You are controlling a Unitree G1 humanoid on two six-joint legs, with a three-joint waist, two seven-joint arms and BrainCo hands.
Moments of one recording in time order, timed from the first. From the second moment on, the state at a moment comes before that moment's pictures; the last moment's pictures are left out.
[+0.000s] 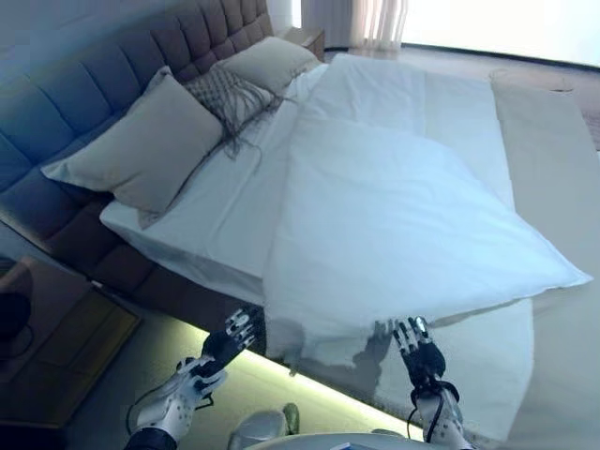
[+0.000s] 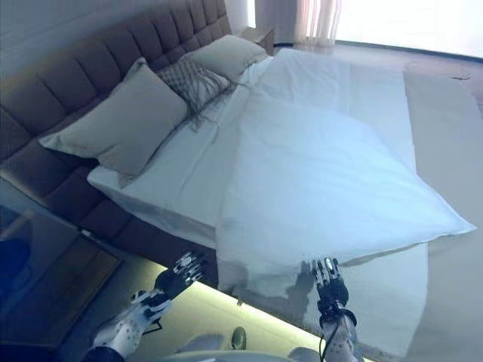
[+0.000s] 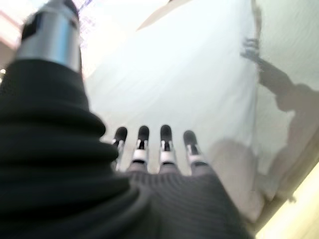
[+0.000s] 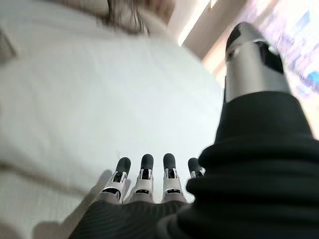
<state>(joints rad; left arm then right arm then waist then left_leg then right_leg) 0.10 0.34 -0.12 0.51 -0.83 0.10 -0.43 0.16 -0.17 0.12 0.56 1.13 -0.24 0.09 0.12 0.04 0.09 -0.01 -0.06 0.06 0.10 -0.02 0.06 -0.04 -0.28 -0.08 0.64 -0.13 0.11</state>
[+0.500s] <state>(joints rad) 0.14 0.35 -0.10 0.52 -0.84 0.08 -0.40 0.14 -0.22 0.02 0.68 1.13 -0.25 0.05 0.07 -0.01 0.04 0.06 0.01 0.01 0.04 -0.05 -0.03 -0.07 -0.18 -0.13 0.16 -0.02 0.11</state>
